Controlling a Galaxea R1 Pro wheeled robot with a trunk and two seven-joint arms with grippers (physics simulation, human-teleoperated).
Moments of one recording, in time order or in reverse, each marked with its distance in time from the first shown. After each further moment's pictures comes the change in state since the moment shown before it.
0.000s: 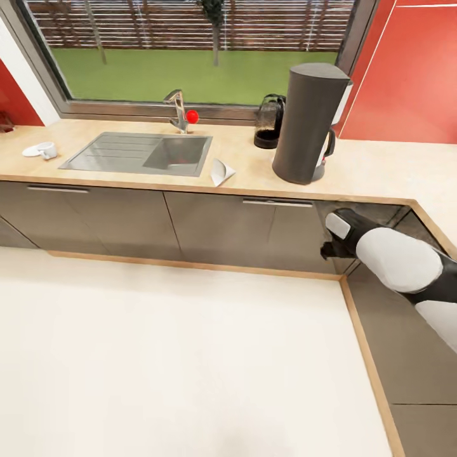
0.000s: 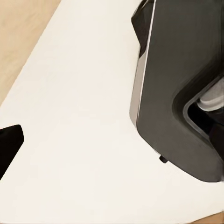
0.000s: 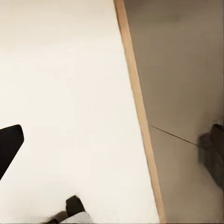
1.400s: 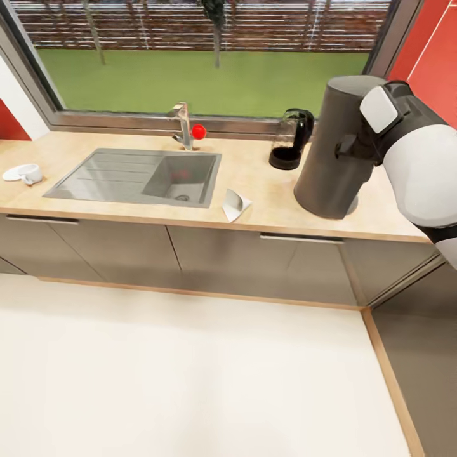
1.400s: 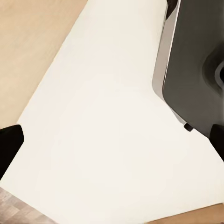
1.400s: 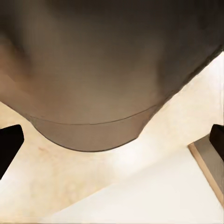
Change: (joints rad) left arm 0.003 0.004 0.000 0.146 -0.014 -0.031 -0.001; right arm -0.355 0.077 0.001 -0.286 -0.146 0.053 -0.026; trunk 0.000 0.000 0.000
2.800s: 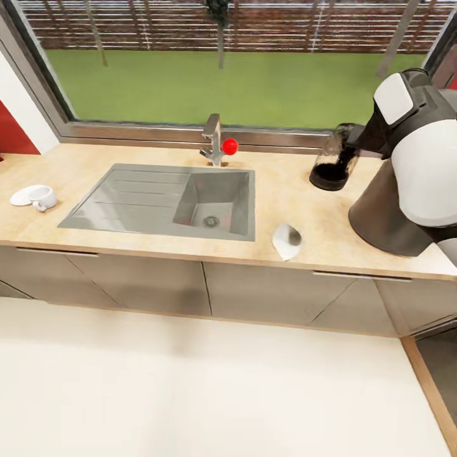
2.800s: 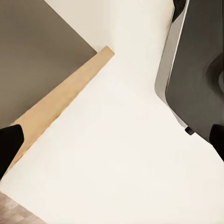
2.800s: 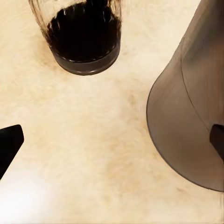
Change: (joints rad) left arm 0.000 0.002 -0.001 0.008 0.051 -0.001 -0.008; right arm 0.000 -0.008 -0.002 -0.079 -0.056 0.014 0.001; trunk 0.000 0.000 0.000
